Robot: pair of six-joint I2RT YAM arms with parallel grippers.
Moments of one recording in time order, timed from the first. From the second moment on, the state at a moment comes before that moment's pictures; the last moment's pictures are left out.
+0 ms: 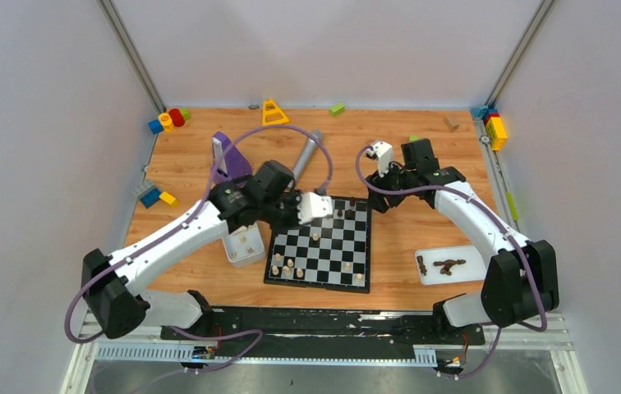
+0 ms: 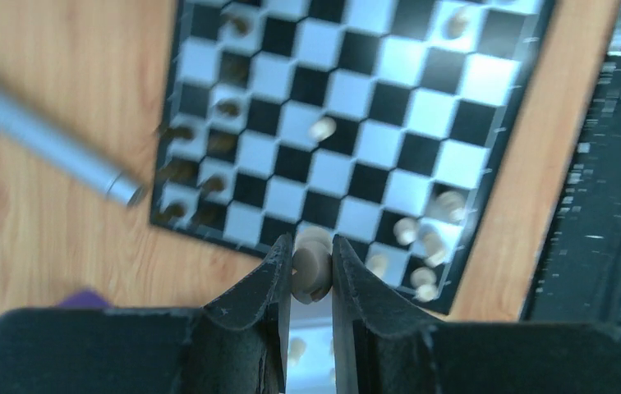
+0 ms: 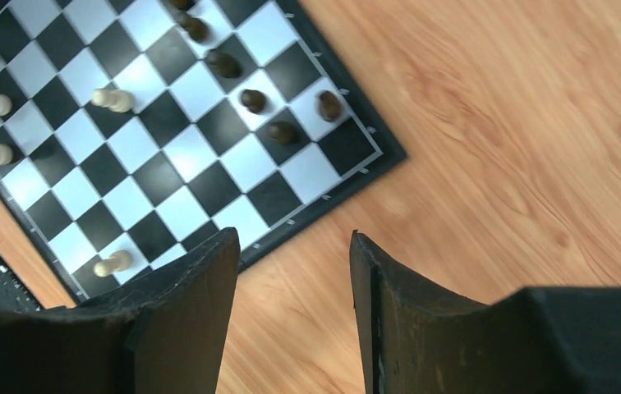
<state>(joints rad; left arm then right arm) -0.74 1.26 1.15 -0.78 0.27 0.61 0.35 1.41 1.07 -0.56 -0.45 -0.33</state>
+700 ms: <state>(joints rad) -1.20 1.79 1.32 -0.69 0.31 0.63 0.16 1.35 1.07 -0.54 -0.46 -0.32</state>
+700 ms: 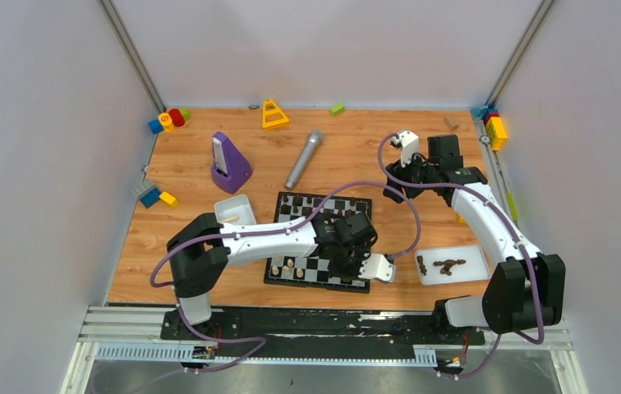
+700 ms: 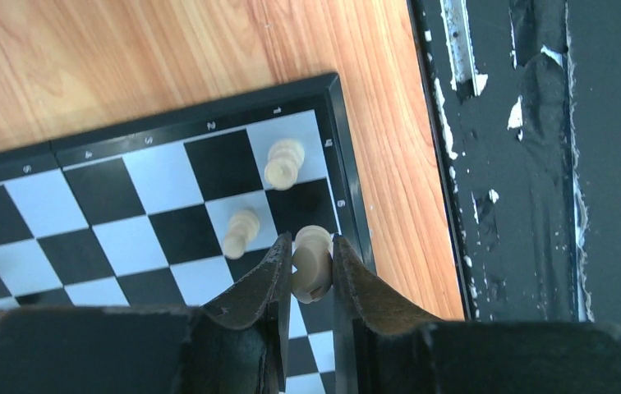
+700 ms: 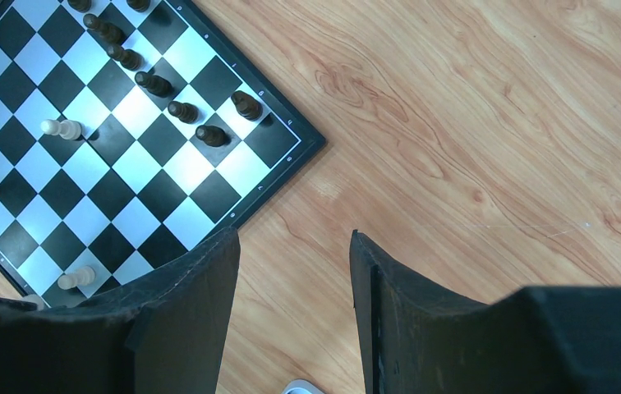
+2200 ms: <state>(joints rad) -1.23 1.87 1.34 -0.65 0.28 0.63 0.16 1.36 1.07 -0.54 -0.48 -0.33</state>
